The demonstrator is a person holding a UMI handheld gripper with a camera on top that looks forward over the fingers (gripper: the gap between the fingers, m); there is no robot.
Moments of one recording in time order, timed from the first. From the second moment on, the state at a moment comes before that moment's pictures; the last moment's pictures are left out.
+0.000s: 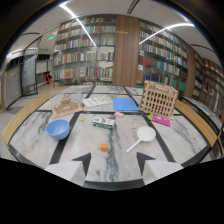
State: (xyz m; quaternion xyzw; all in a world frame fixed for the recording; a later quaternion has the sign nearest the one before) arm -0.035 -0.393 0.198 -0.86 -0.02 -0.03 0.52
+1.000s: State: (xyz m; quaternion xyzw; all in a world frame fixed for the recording) arm -0.272 -0.392 0.135 -0.87 -0.07 0.03 0.49
